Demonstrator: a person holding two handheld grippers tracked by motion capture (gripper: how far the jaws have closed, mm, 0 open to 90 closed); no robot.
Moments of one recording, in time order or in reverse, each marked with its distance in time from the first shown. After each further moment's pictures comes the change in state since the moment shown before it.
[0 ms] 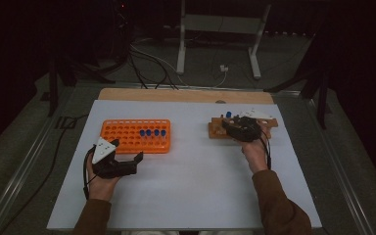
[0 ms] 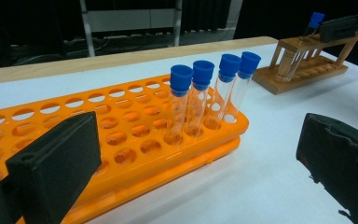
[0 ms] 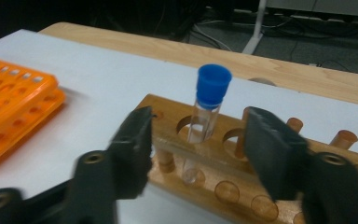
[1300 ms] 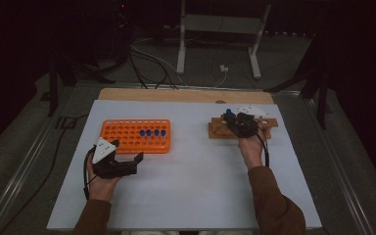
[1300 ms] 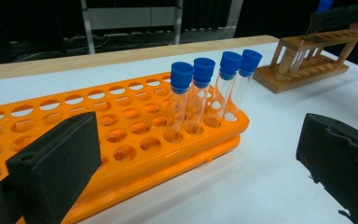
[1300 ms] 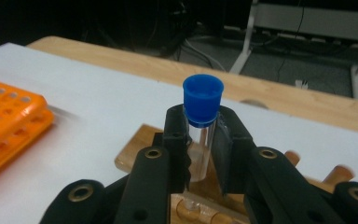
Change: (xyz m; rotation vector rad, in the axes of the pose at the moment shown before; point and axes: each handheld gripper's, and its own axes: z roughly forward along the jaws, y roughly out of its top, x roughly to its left) left arm -0.001 0.000 0.001 0.011 0.000 -0.003; right arm 0.006 0.013 0.005 -0.060 -0.037 -0.041
